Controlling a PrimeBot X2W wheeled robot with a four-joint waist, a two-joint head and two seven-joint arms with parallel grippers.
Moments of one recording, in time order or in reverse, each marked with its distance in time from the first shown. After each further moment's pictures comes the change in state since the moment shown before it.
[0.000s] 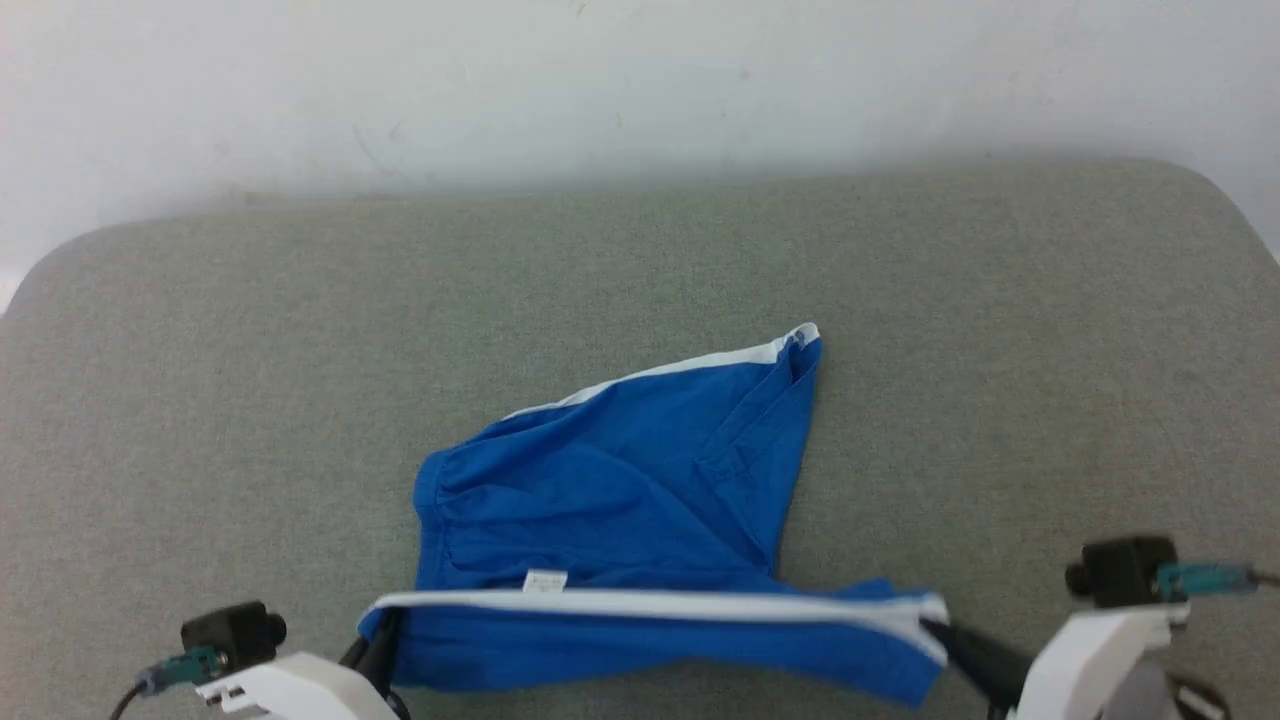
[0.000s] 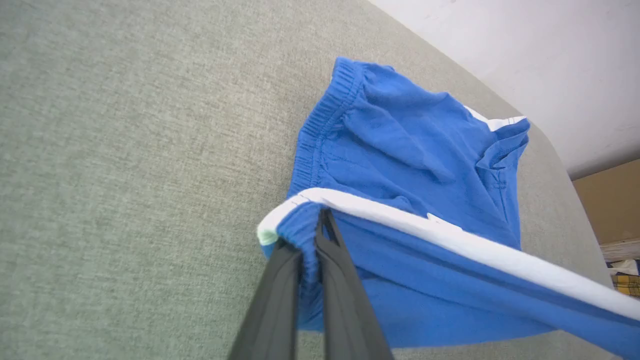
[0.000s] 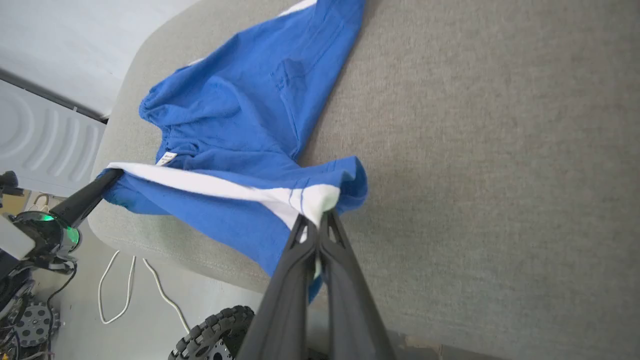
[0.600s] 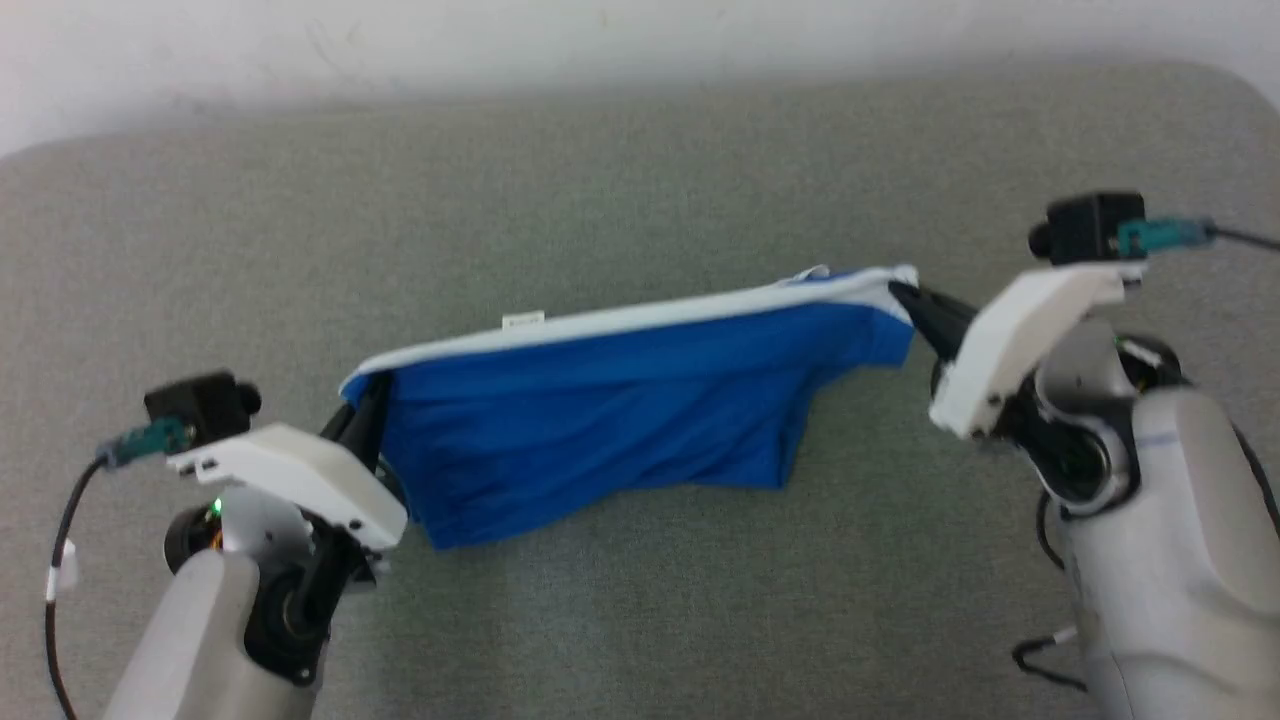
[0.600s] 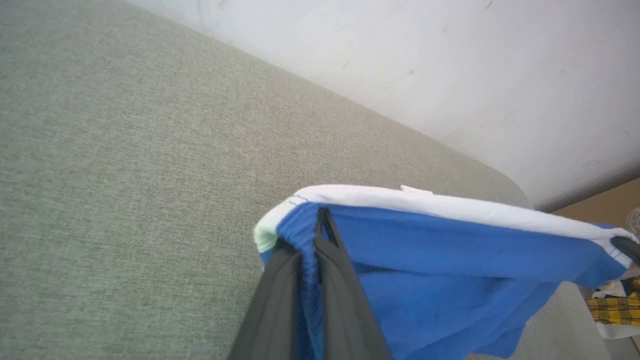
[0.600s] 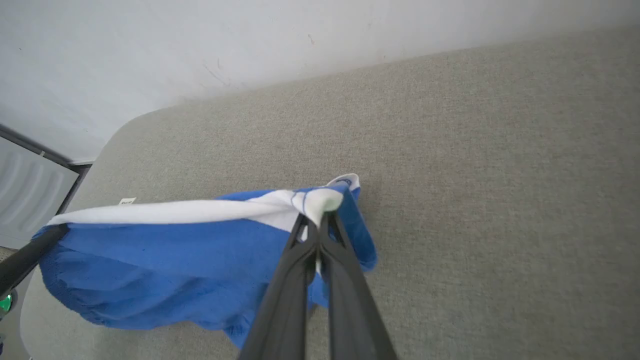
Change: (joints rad) left arm -0.363 0.004 0.007 0.061 -0.010 -0.032 0.024; right arm -0.698 -0.003 0.038 0.519 -0.098 0.000 -0.217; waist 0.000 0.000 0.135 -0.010
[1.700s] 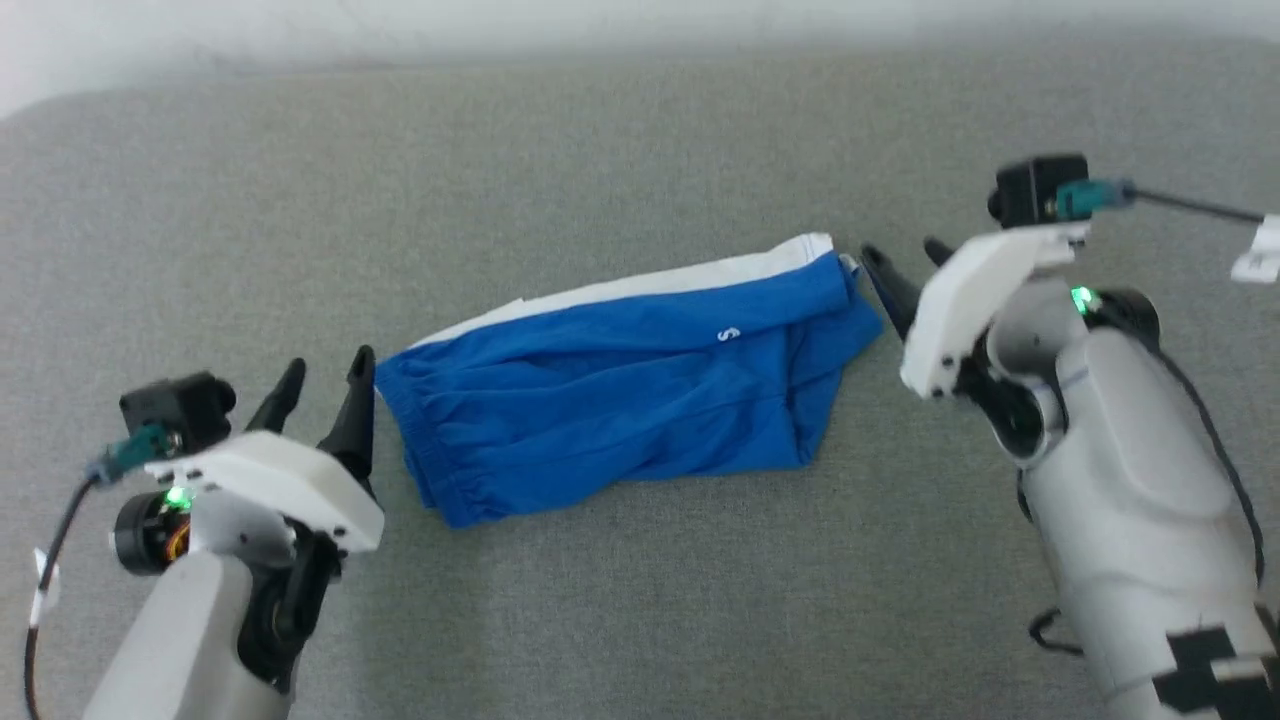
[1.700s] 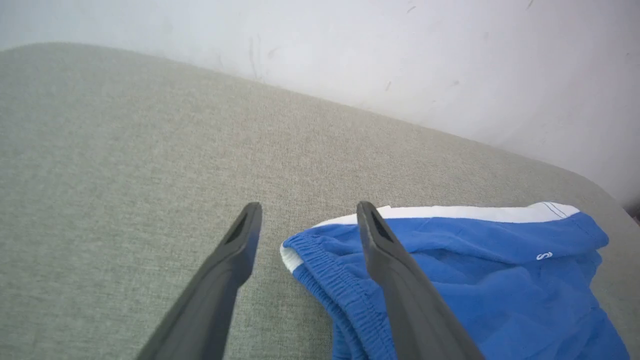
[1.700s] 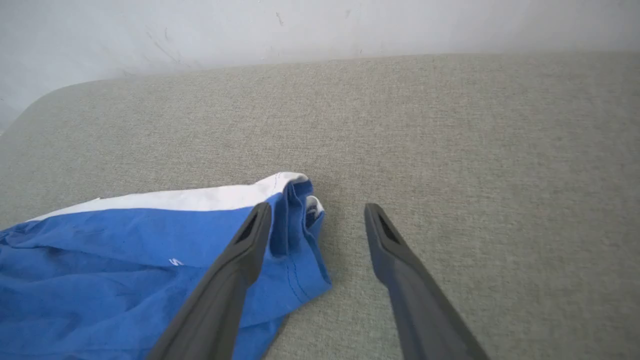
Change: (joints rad) left arm -0.043 0.047 -0.031 0.072 0.104 -0.009 -0.124; right arm -0.256 -0.011 0.087 0.480 -0.145 0.000 -0.290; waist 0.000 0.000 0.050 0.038
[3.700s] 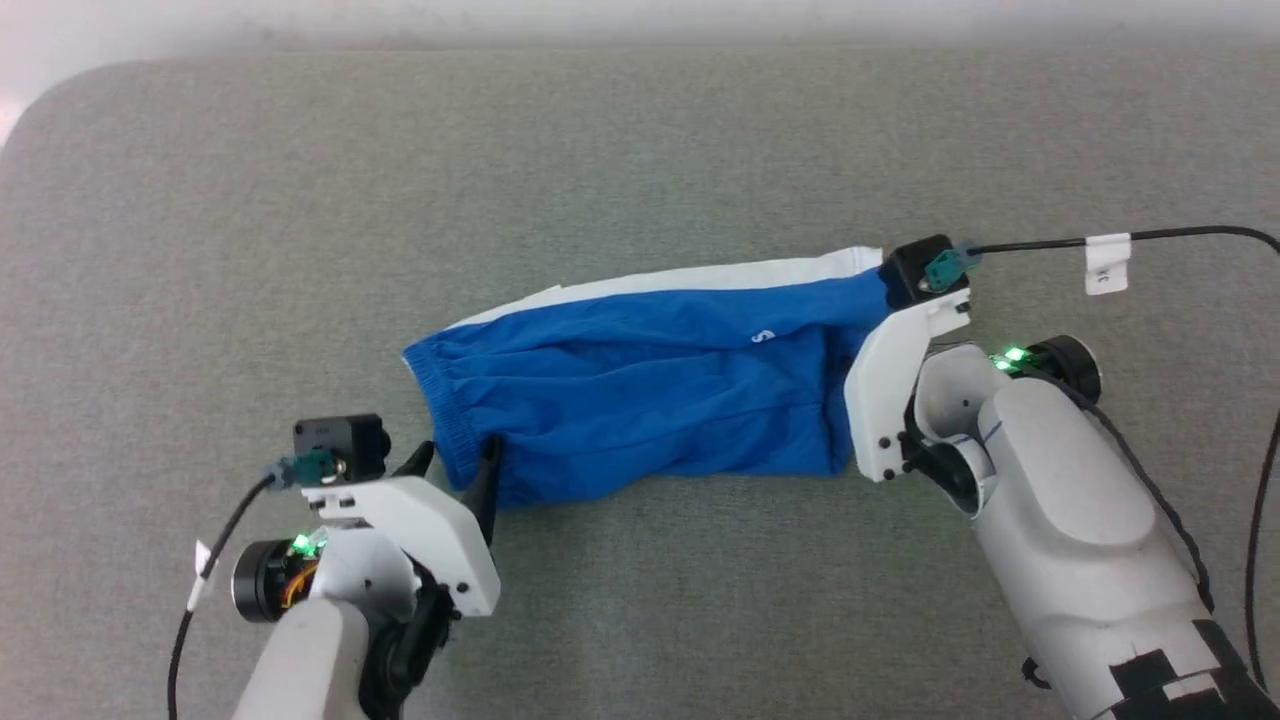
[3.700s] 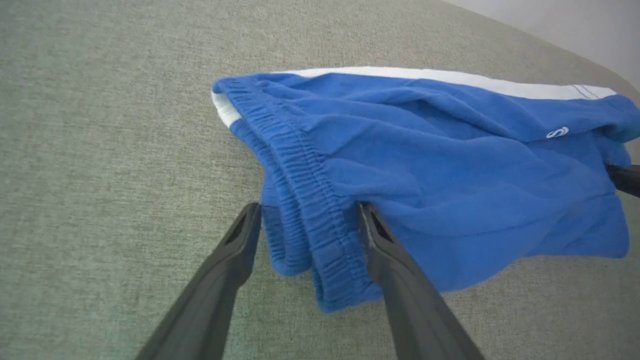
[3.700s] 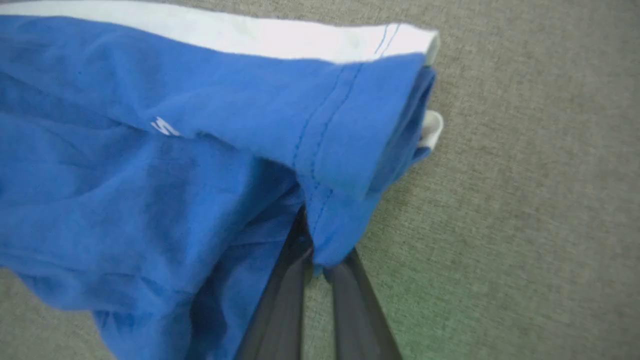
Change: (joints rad) left arm 0.123 -0.231 0.074 -0.112 0.331 -0.038 0.282; right arm 0.047 0.008 0.150 0.046 -0.130 -0.001 0.202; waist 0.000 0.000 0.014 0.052
